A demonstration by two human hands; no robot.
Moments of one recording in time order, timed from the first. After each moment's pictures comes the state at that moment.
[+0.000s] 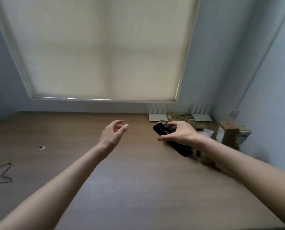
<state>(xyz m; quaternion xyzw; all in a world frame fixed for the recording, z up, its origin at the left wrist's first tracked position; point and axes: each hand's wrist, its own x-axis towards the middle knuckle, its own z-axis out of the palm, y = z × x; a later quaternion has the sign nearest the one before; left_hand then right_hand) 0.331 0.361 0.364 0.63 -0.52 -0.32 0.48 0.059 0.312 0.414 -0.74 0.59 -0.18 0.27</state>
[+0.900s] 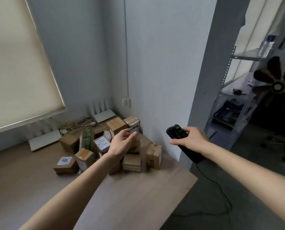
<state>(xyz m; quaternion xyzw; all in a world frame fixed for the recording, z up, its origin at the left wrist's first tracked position) -0.234 0.132 0.311 0.43 -0.70 -0.48 0.30 -0.480 0.272 0.351 -0.40 0.84 -0.30 0.20</state>
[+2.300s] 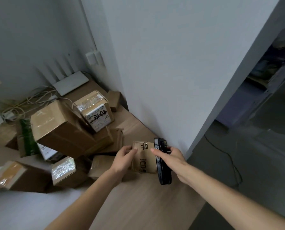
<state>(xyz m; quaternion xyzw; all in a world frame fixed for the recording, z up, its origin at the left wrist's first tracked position) -0.457 -0.027 0.042 0.57 -0.51 -0.63 0.12 -0.626 0.067 0.025 -0.16 0.75 -0.40 0.50</state>
